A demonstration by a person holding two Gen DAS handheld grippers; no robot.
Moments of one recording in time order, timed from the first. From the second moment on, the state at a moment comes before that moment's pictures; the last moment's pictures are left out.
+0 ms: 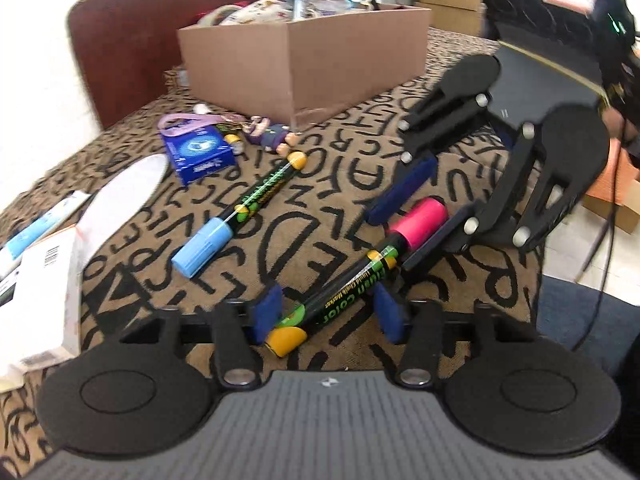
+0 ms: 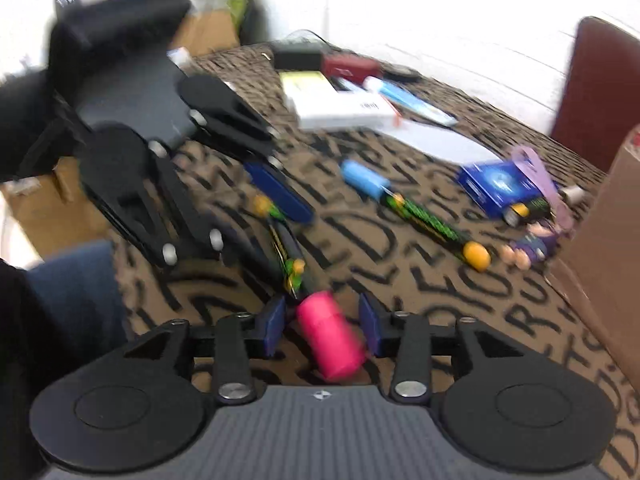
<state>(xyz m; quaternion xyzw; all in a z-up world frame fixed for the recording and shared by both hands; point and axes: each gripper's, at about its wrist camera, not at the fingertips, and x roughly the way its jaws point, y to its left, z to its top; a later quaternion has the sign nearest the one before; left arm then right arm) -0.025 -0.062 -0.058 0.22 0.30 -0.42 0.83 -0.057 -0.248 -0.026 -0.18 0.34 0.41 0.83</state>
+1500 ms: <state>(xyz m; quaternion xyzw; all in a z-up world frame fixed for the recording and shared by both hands) -0.031 -0.073 -0.054 0.27 0.24 -0.35 0.86 -0.043 -0.258 -0.031 -0.15 0.33 0.35 0.87</state>
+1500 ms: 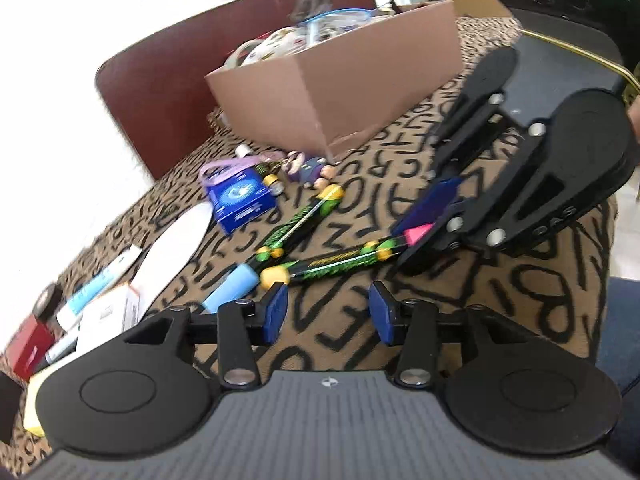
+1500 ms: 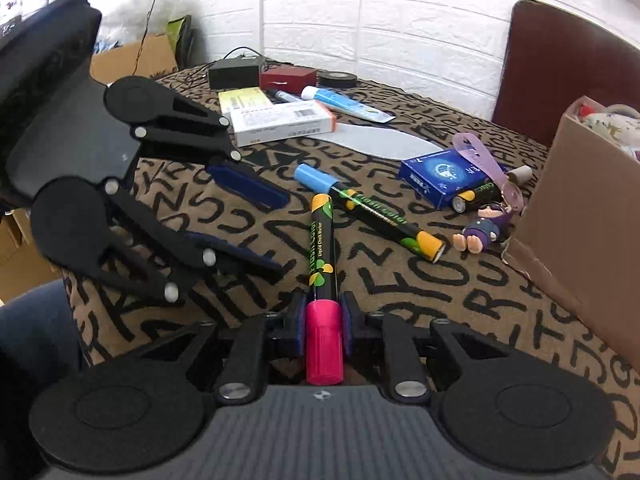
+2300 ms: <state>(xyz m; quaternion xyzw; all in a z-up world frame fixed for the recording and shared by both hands) 0.013 -0.093 -0.066 0.33 0.23 -0.34 0.85 -0.026 -0.261 -0.033 -0.14 0.35 0.30 0.88</state>
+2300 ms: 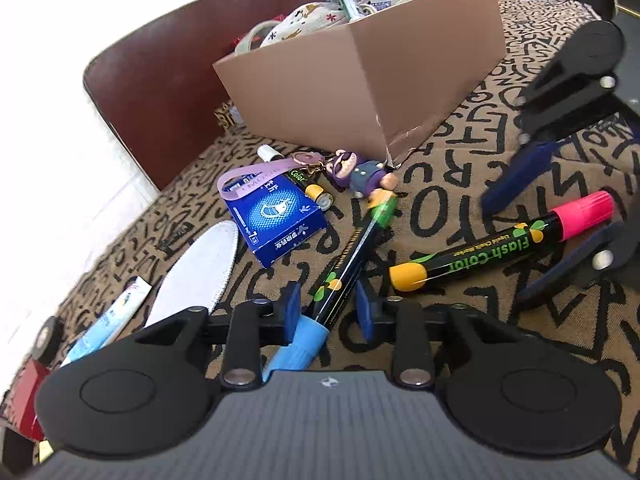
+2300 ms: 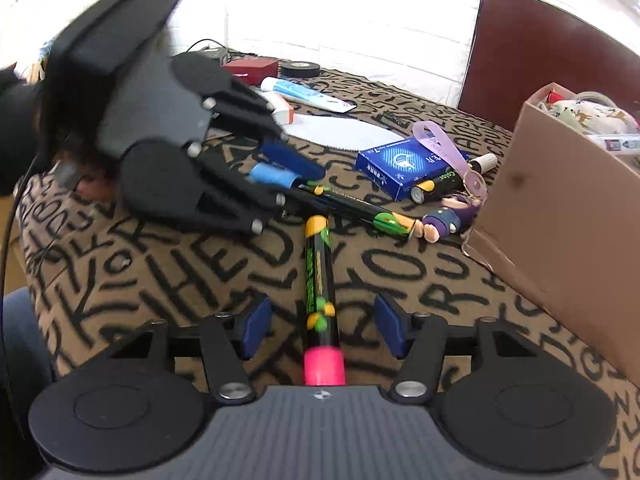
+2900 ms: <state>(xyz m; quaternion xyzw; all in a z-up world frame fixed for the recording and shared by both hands) 0.000 -0.080 -0.013 0.21 0.22 -0.36 0.88 -0.042 -0.272 0.015 -0.14 0.29 0.27 0.91</state>
